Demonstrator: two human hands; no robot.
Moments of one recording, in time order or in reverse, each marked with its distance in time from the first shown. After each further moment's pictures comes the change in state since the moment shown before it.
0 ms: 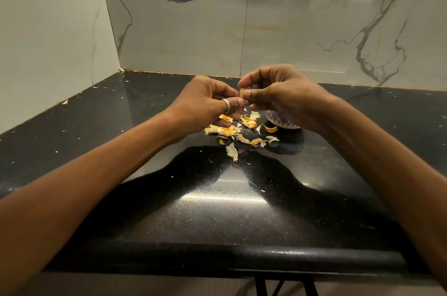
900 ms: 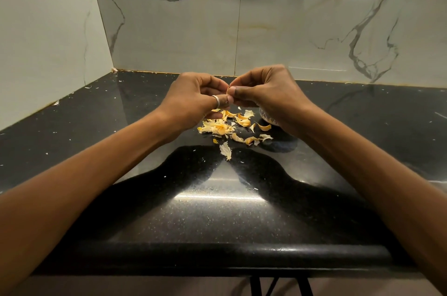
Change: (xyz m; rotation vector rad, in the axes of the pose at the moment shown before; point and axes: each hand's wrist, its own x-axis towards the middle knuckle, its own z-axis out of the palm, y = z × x) left_hand 0.001 -0.002 -0.002 -0.005 0.125 0.001; right_hand 0.008 0.018 0.011 -0.078 0.190 -0.117
